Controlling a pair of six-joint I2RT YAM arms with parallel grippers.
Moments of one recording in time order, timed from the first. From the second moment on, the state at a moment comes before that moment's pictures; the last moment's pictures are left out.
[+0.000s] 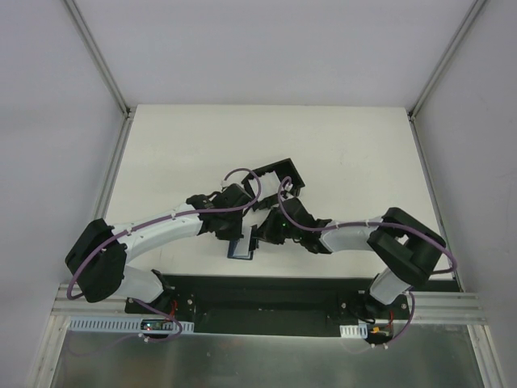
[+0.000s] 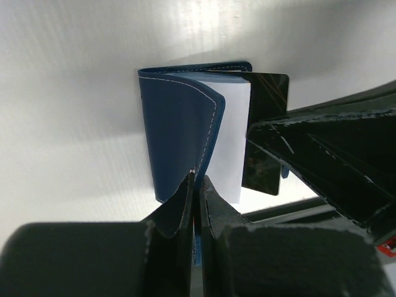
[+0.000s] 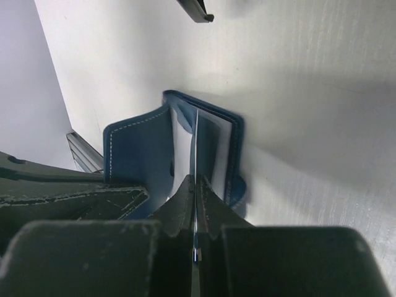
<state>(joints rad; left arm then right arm) -0.84 1.37 0.86 -0.67 -0.08 -0.76 0.94 1.62 0.63 0.34 -0.12 1.19</state>
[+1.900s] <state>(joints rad) -0.58 1.21 0.39 -0.12 0.22 -0.85 0.92 1.63 0.52 0.52 -0.12 1.16</state>
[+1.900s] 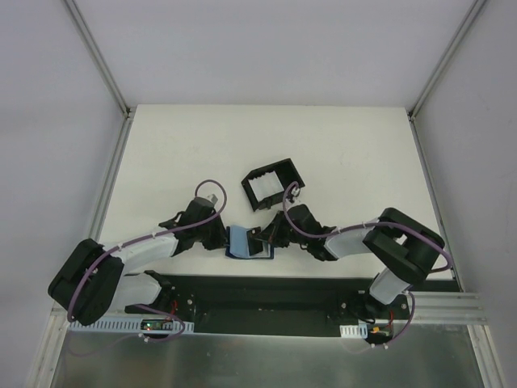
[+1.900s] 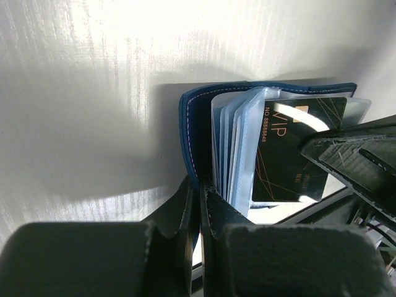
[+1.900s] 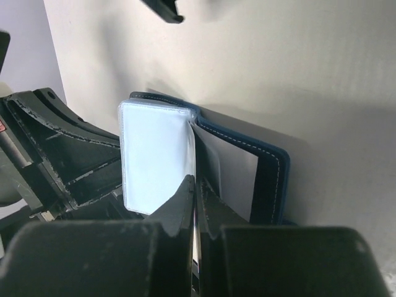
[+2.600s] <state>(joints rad) -0.60 1.23 0.41 -0.14 0.23 -0.80 0.90 1.61 0.45 0.58 -0.09 1.22</state>
